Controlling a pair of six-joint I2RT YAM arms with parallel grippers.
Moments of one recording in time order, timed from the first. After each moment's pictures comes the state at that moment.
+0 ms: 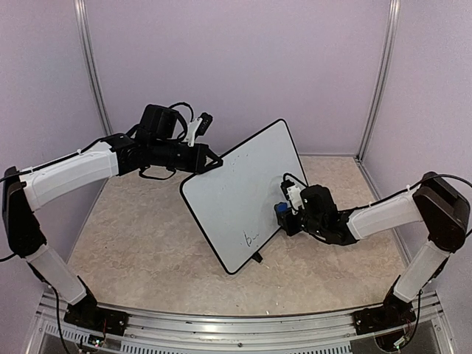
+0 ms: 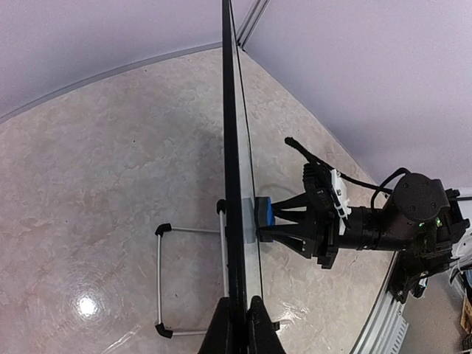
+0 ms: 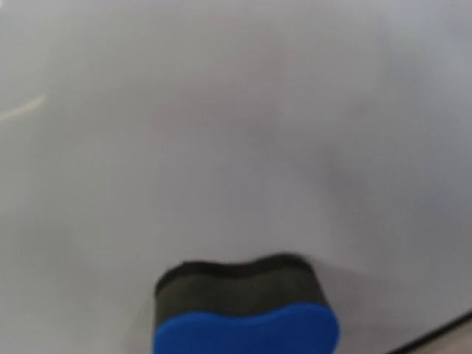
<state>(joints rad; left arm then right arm) -0.69 1.60 1.41 -0.33 0.33 -0.27 0.75 1.64 0.70 0.39 0.18 0.14</state>
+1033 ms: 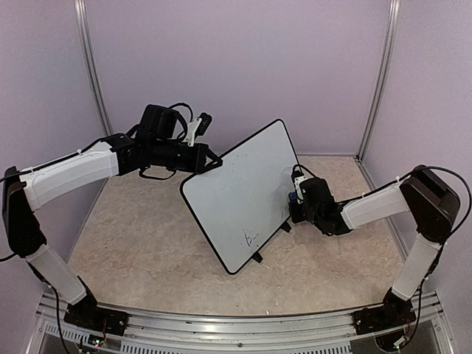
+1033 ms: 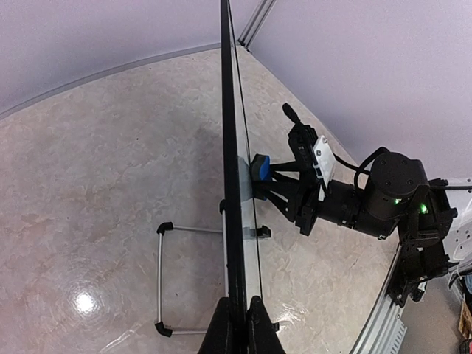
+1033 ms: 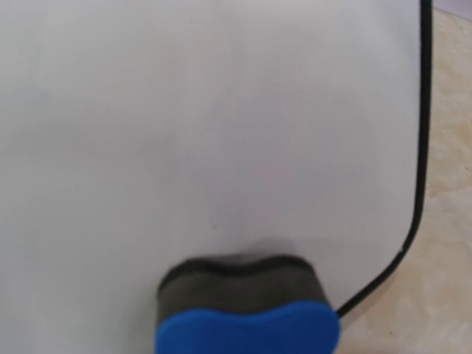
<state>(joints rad) -0.69 1.60 1.41 -0.33 0.32 -0.29 0.66 1.75 0.80 0.37 0.39 0.13</state>
